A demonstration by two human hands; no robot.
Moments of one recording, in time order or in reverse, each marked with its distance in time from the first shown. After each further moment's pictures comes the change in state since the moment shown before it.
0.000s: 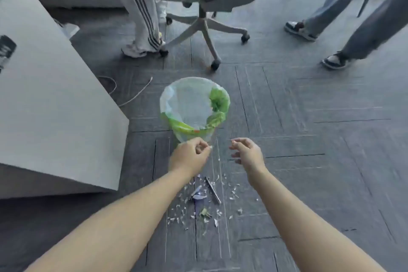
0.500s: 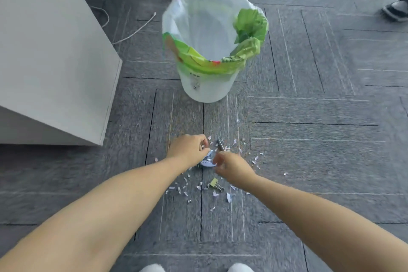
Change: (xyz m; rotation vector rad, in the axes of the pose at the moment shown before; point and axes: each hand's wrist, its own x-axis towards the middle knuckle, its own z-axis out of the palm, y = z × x) left_hand 0.036 -0.198 0.157 0.336 -0.224 0.075; right_hand 0.069 0.257 0.056 -1.074 -0.516 -0.270
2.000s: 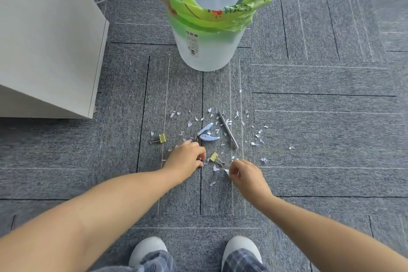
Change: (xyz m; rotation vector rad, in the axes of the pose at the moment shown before) left_hand -0.046 -0.036 0.098 -0.034 -0.150 0.075; right_hand -0.058 0.069 0.080 -0.010 0.101 0.073
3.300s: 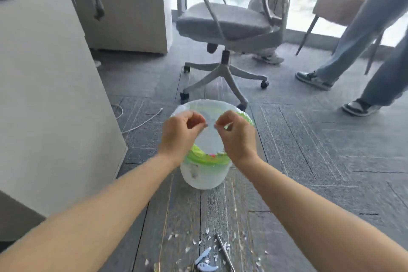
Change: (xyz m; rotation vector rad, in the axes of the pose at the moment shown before) left_hand 0.042 0.113 -0.328 -0.476 0.937 0.321; right_hand 0.127 -0.218 -0.298 0.258 0.901 -0.422
